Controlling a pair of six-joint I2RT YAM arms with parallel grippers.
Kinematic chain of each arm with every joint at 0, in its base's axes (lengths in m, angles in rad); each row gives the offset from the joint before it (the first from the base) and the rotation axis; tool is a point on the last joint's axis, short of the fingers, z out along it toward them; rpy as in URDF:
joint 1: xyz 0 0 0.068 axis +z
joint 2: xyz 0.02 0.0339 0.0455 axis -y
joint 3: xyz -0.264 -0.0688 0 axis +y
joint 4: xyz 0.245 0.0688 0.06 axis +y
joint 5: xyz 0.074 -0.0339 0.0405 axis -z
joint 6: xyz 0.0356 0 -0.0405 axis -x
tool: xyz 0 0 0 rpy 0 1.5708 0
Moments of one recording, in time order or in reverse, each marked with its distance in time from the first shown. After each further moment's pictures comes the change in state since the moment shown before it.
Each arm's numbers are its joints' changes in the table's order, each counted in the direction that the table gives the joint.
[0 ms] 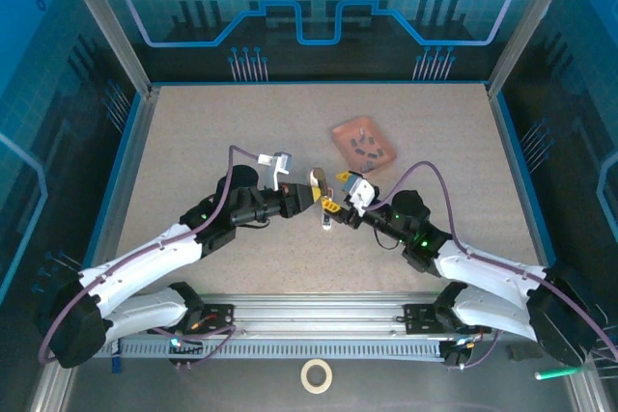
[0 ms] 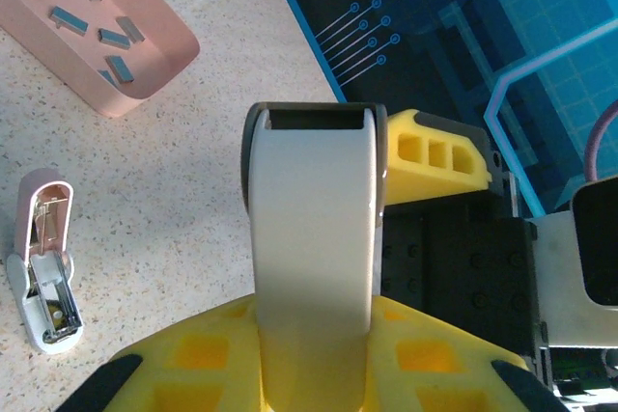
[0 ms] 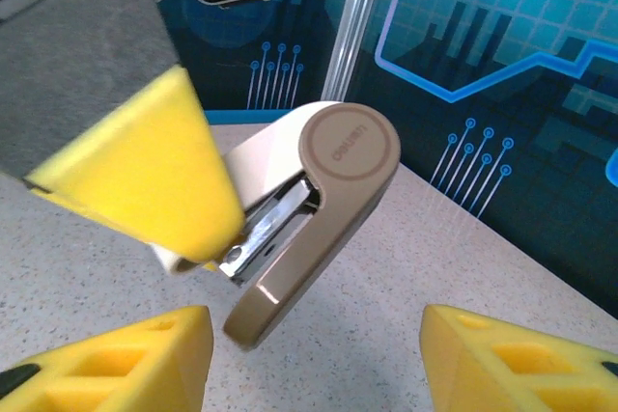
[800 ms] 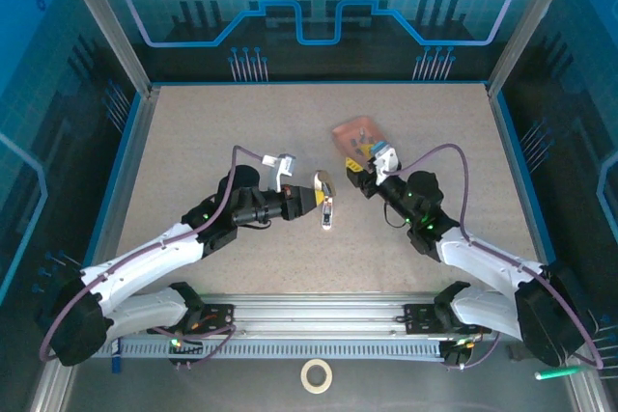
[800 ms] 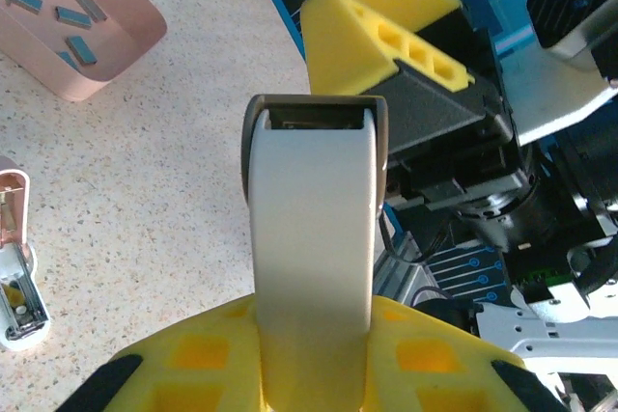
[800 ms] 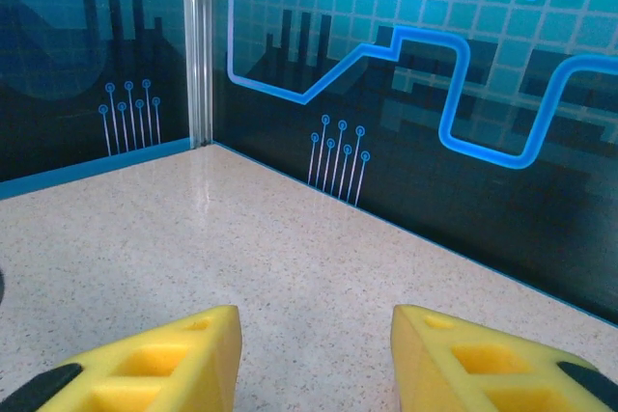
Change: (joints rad) left arm -0.008 -0.011 0.000 -0.018 0.063 -0.002; right arm -0.213 -0.046 -0.066 -0.058 0.050 -0.148
